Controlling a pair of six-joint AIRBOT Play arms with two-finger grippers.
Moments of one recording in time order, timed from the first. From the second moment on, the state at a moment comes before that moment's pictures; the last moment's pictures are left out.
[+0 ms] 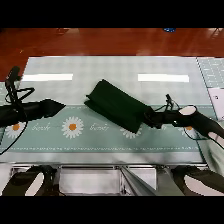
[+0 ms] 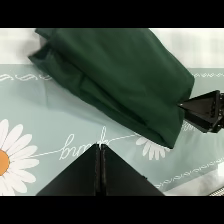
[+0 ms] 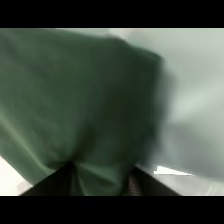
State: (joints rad) left arm 0.03 -0.64 0.69 0.86 -1.10 -1.42; right arm 0.14 -1.27 0.54 -0.53 0.74 1.46
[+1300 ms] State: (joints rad) left arm 0.03 -0.67 0.54 0.86 -1.03 -1.36; right arm -0.36 -1.37 1.91 -0.95 1.50 1.70
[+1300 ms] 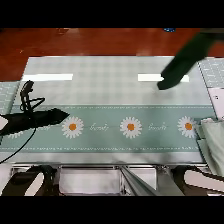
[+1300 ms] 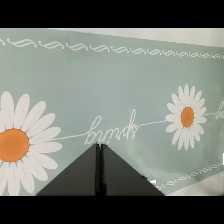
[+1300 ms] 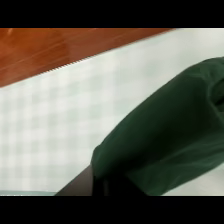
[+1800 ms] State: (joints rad) left arm 0.03 -0.67 0.53 0.86 -0.95 -1.32; right arm -0.81 -1.15 1.71 -1.34 1.82 1.64
